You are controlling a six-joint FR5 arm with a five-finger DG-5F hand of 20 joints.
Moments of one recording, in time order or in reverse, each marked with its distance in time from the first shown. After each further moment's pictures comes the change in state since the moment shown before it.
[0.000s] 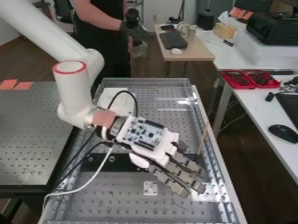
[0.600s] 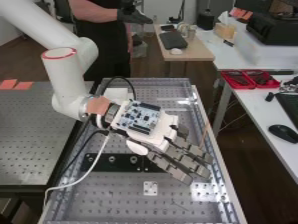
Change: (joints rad) arm 0.005 0.104 -0.037 0.026 -0.001 0.020
